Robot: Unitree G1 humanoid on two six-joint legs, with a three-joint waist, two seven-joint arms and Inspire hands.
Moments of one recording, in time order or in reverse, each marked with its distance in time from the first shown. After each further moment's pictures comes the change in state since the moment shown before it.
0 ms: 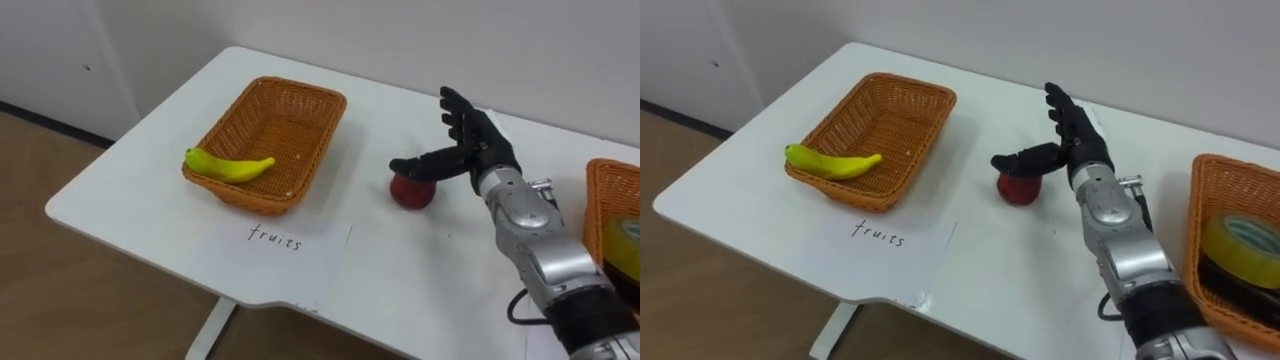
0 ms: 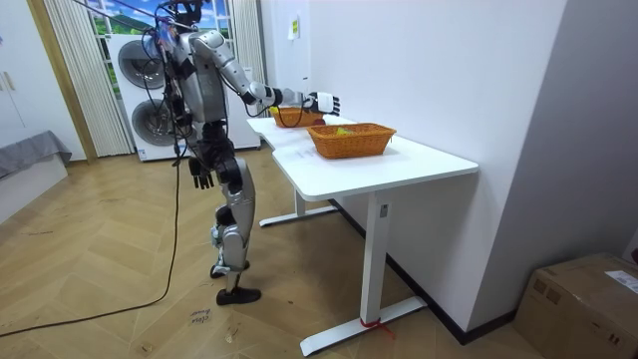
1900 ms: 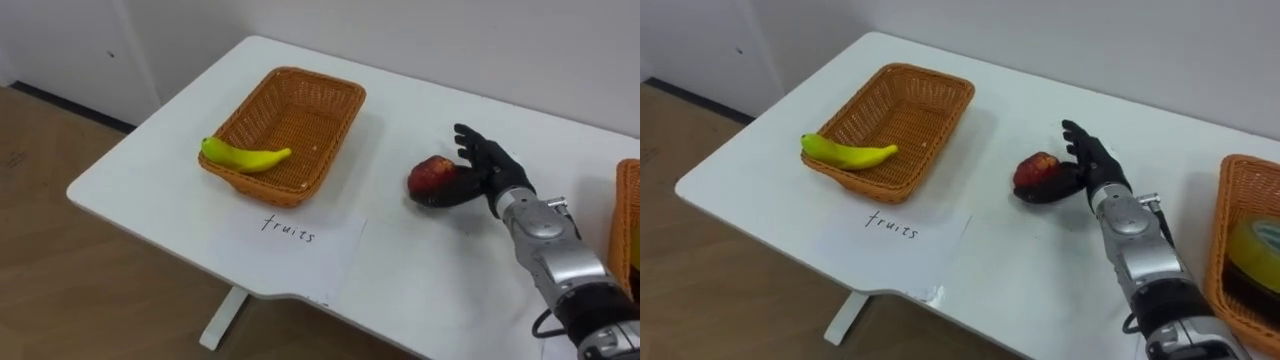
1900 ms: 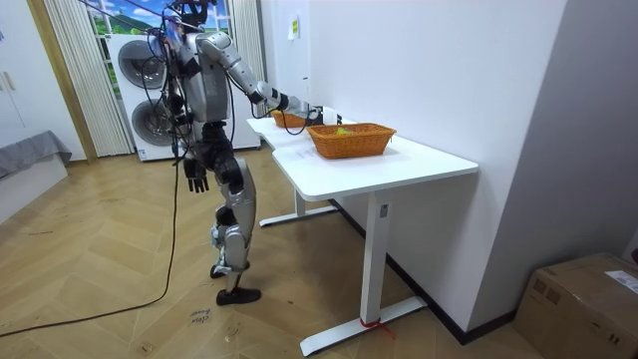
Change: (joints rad) left arm 0.014 0.006 -0.082 0.000 -0.047 -0.029 -0.029; right arm -0.054 -0.037 -0.013 0.275 -0.035 -0.076 0.087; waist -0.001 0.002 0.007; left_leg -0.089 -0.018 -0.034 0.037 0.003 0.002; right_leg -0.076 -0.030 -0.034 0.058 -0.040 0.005
